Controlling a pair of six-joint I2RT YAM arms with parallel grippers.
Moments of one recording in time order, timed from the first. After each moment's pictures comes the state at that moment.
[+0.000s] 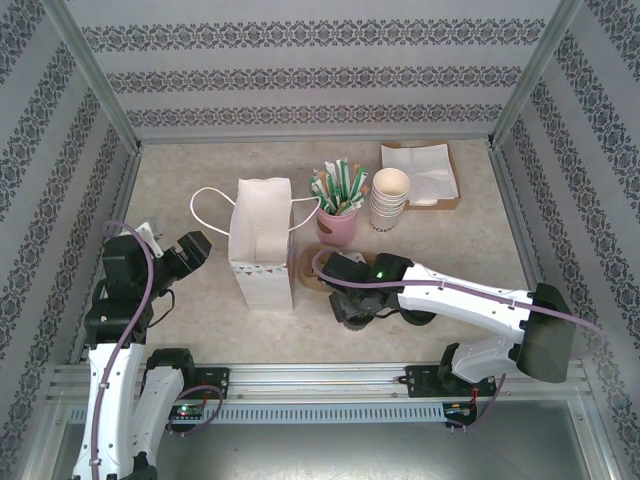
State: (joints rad) left arm 0.09 0.59 0.80 -0.77 0.31 -0.61; right arm 1.08 1.37 1.07 -1.08 0.19 0.70
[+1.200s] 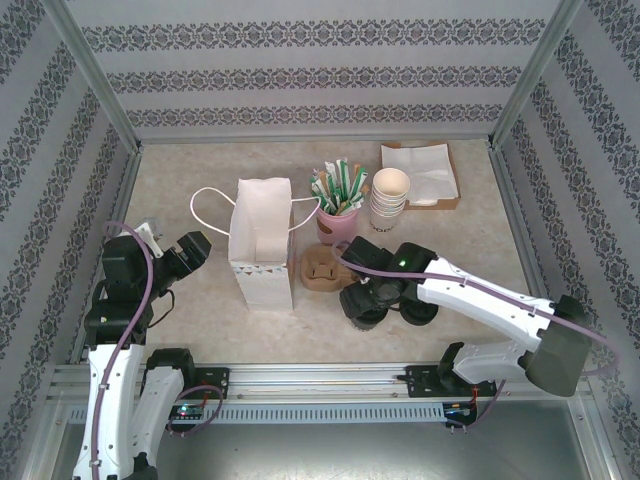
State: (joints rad) left arm 0.09 0.58 0.80 -0.77 0.31 -0.61; right arm 0.93 1.26 1.03 -1.10 0.04 0.58
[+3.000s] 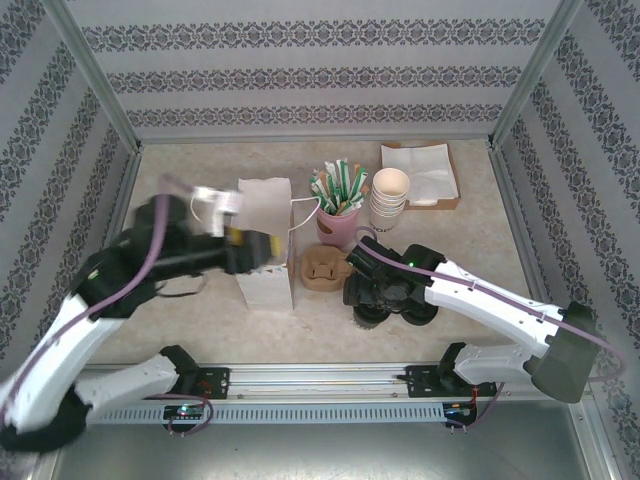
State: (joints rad) left arm -0.83 1.01 1.43 -0.90 0.23 -0.59; right arm 0.91 1.23 1.00 -1.10 0.07 0.99
